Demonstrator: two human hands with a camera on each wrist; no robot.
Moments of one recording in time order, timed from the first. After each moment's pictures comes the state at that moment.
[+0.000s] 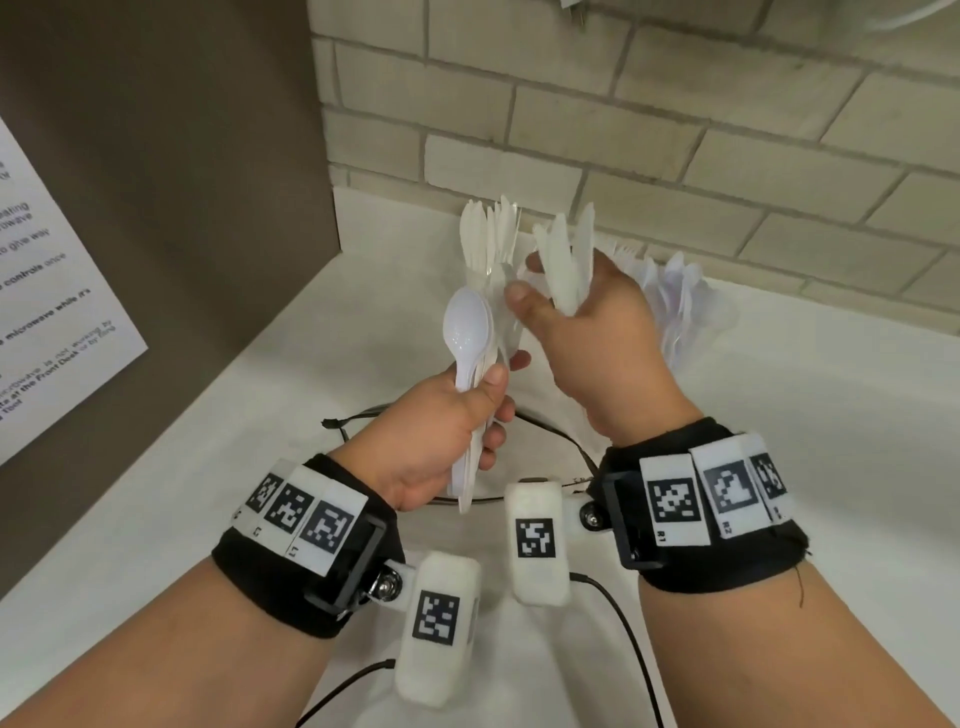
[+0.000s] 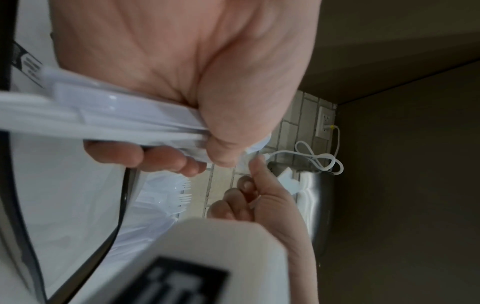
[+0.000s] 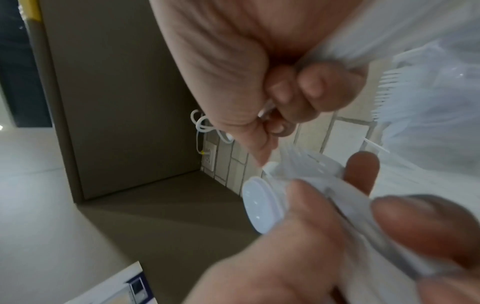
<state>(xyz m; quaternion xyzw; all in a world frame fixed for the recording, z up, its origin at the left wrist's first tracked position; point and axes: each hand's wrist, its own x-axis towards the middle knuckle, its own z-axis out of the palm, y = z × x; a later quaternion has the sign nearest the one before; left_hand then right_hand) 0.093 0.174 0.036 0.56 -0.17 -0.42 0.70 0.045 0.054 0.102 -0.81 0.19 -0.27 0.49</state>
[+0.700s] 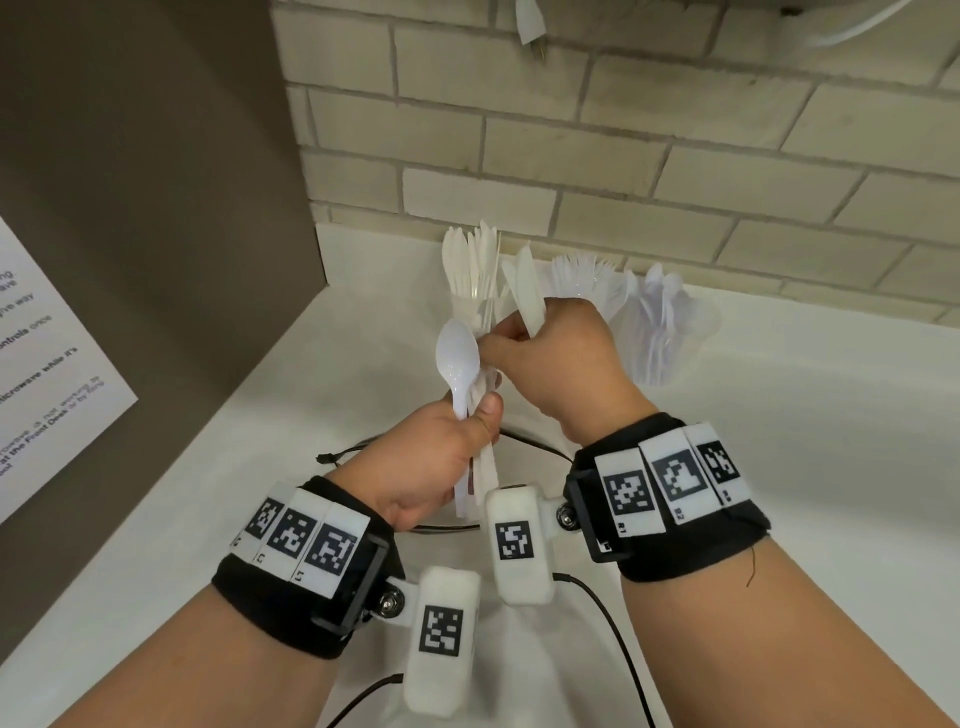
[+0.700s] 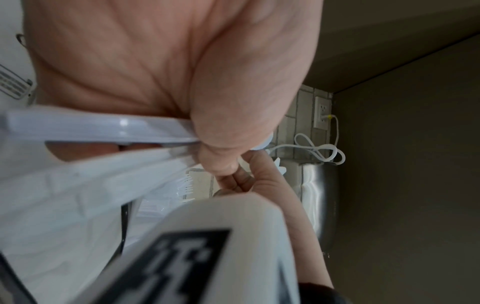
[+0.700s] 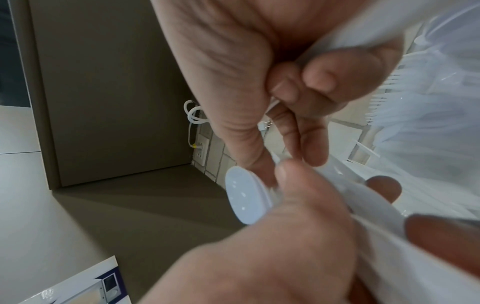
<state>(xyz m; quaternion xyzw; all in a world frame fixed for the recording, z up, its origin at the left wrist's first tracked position) 0.098 0.171 0.040 0.63 -0.19 -0.41 0.63 0.060 0.049 0.093 -0.85 0.25 -0.20 0.42</state>
